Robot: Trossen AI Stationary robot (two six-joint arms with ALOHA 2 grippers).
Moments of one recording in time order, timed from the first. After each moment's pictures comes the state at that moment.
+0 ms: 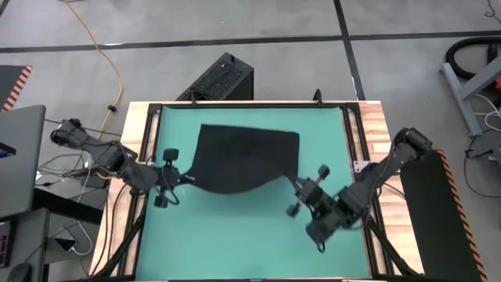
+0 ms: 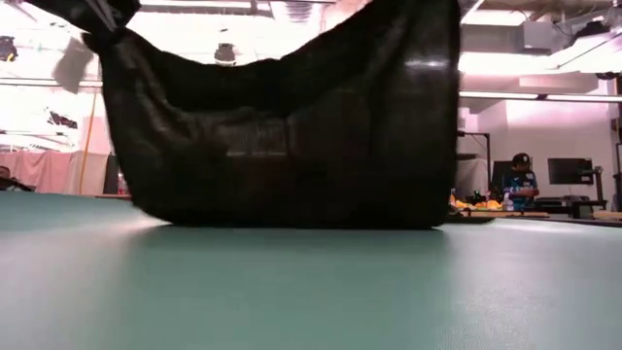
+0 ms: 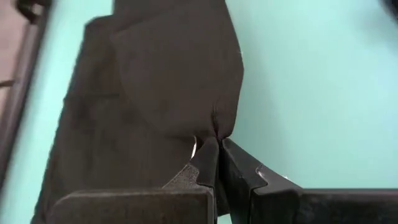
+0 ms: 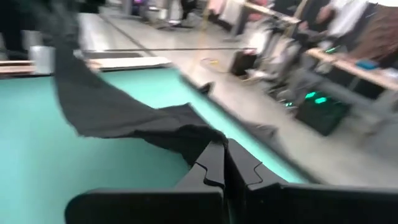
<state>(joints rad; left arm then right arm) -0.51 0.80 0.86 -0.82 -0.39 -0.14 0.69 1.48 1.20 -0.70 1.34 0.78</state>
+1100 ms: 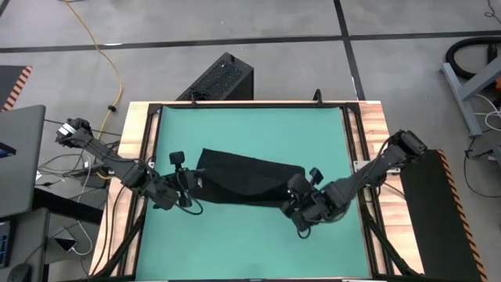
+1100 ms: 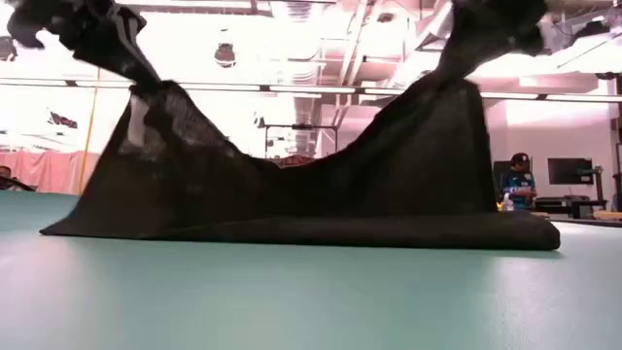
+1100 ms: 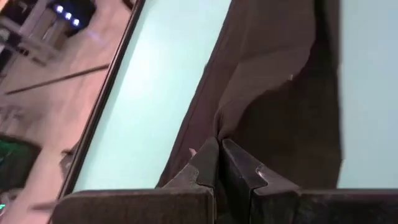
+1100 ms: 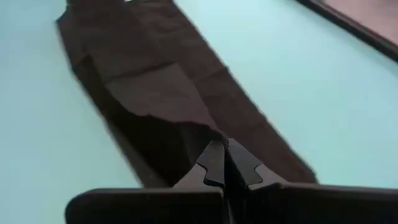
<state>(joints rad) -0.55 1.01 0.74 -0.60 -0.81 -0.22 0.57 1.55 1.20 -0.90 0.83 1.14</state>
